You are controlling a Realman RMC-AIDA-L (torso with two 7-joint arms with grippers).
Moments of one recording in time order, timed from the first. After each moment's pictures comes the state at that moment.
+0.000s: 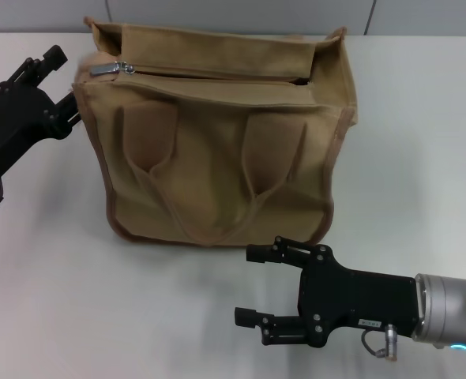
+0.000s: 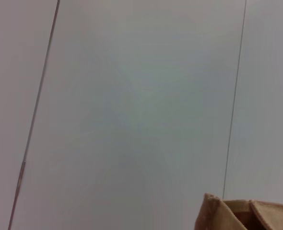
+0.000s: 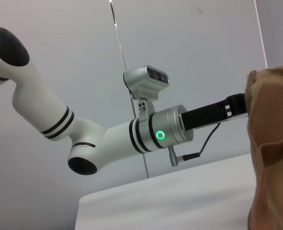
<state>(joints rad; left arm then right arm) -0.45 -2.07 0.20 0.26 1.73 1.55 -0.82 0.56 2.09 0.20 0.02 -2.84 -1.58 0.66</state>
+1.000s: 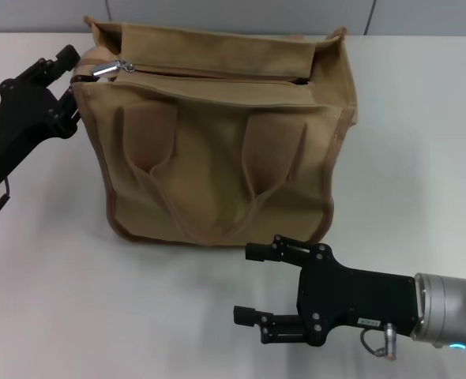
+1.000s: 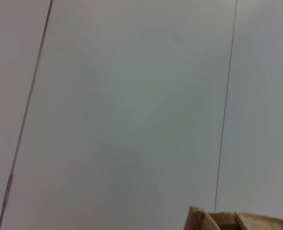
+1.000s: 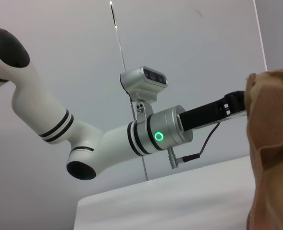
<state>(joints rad) -0.45 -2.07 0.19 0.23 1.72 1.59 -0.78 0.56 2.09 0.20 0.03 -2.84 -1.58 0.66</state>
